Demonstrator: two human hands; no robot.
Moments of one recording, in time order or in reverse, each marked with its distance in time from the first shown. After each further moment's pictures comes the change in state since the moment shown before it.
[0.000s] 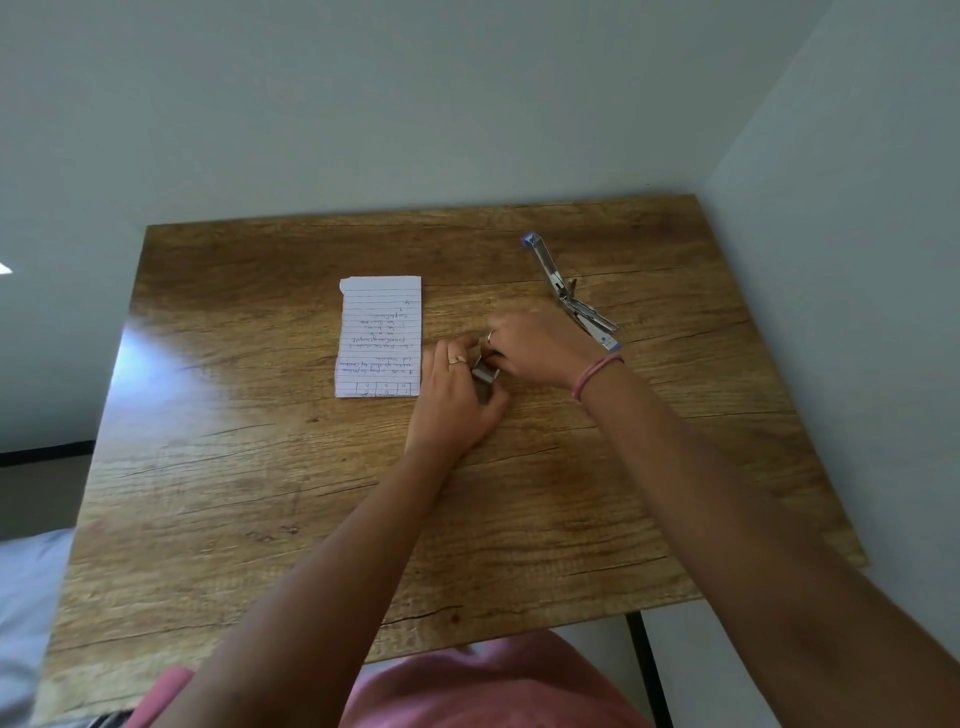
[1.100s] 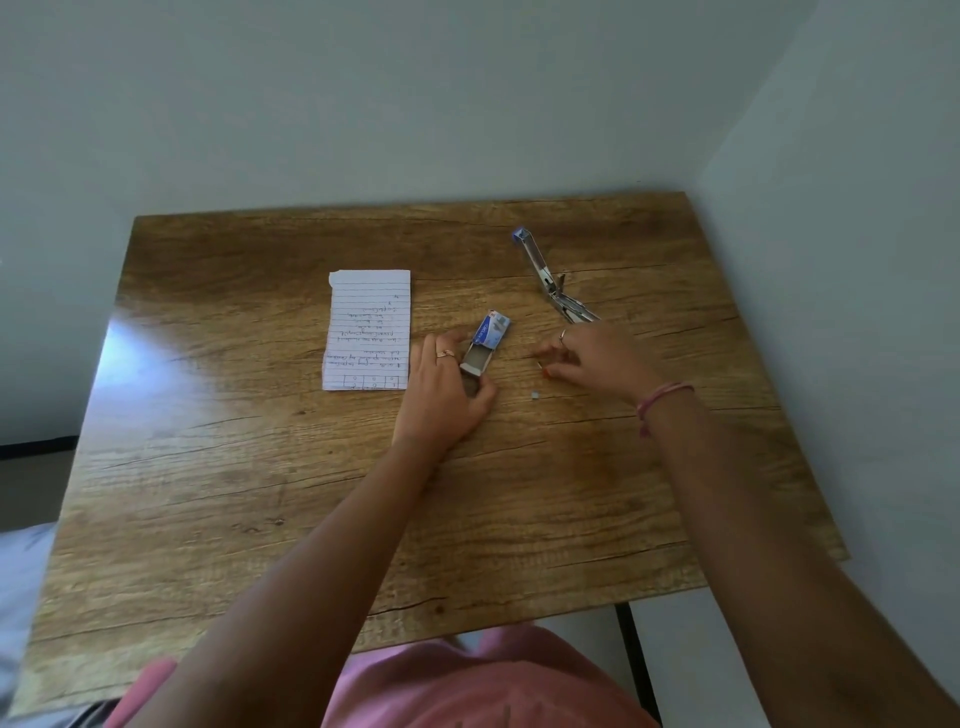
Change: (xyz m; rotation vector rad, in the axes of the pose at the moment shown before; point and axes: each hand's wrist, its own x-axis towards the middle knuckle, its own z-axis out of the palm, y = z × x) left_hand 0.000 -0.002 0.001 -0.005 -0.031 -0.047; right_hand -0.062 0.046 0.019 0.330 -0.031 0.273
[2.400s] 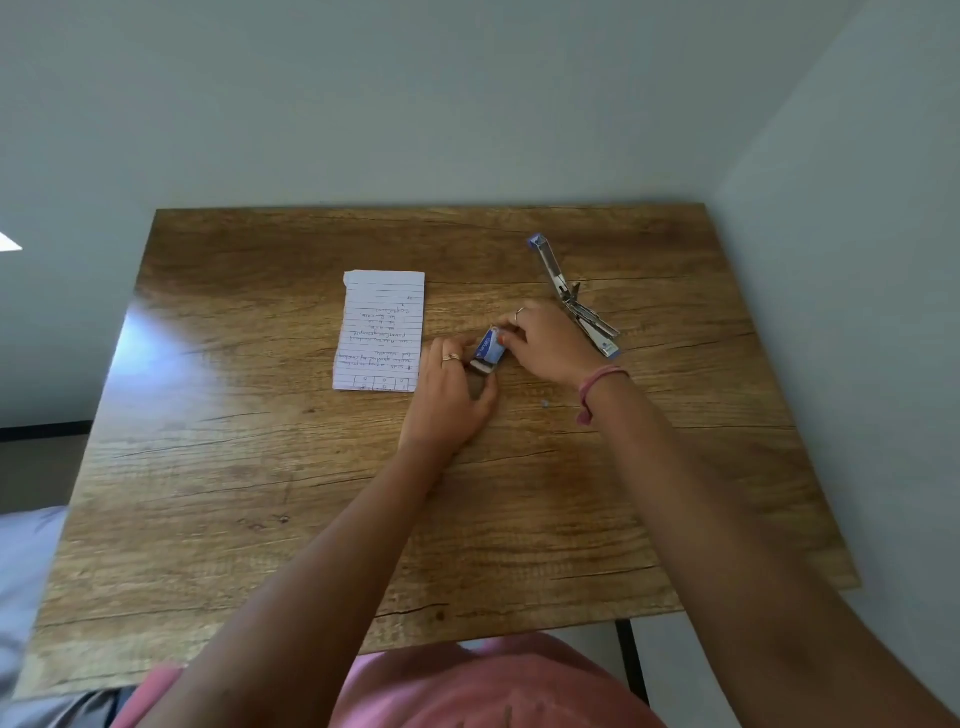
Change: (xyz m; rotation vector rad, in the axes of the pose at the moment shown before) left_hand 0.000 0.000 0.000 -0.048 0.060 -0.009; right_hand 0.054 -0.044 0.015 0.178 0.117 0.033
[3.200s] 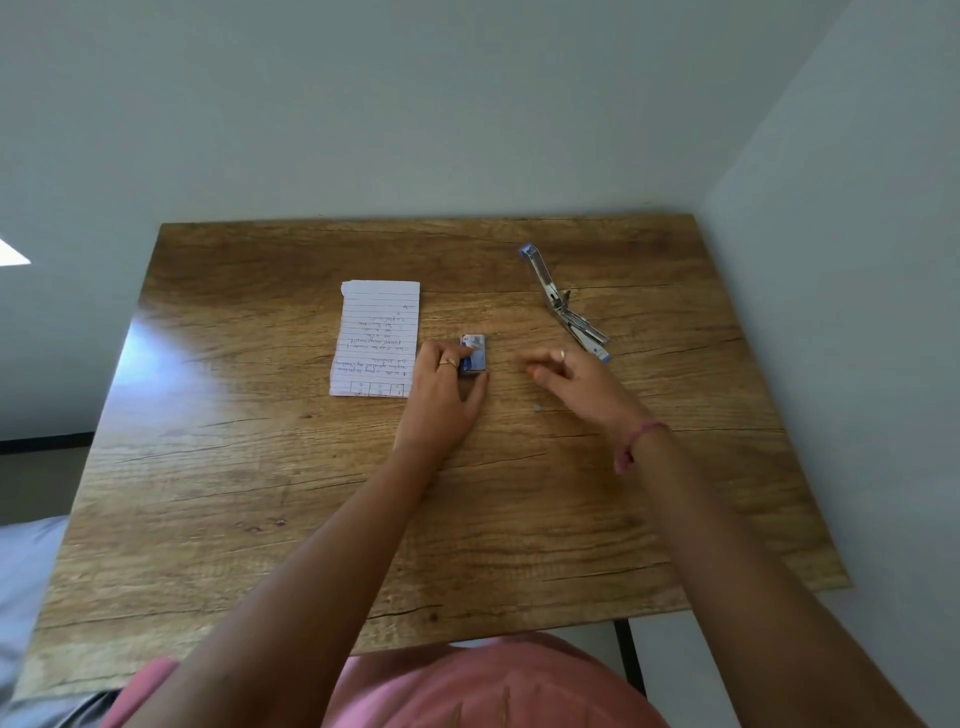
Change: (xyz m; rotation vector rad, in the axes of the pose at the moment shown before) left_hand 0.003 -0.007 0.006 0.021 -0.022 -0.041; right_hand -0.056 0.038 0.005 0.560 -0.024 0.120
